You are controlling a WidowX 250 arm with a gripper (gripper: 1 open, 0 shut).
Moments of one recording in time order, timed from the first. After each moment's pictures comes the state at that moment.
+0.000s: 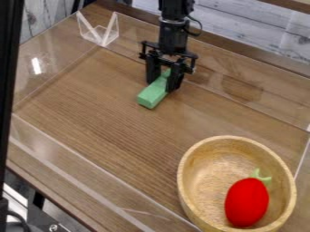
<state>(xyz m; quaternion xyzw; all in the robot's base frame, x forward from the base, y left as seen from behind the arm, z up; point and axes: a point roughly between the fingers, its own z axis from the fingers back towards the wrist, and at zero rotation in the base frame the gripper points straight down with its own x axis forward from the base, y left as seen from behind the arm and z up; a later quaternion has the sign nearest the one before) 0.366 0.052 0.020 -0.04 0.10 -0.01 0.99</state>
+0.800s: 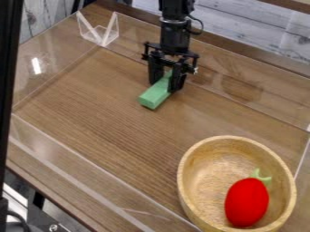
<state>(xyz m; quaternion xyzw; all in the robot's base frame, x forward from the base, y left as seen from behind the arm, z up) 0.367 0.048 0.020 -0.06 0.09 -0.04 0.99</state>
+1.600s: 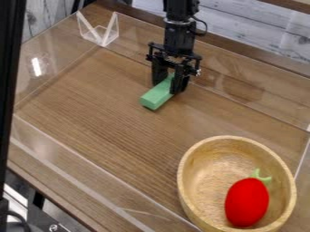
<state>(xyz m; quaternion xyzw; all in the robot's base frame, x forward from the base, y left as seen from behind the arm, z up) 0.367 0.037 0.021 -0.06 0.10 -0.08 0.99</state>
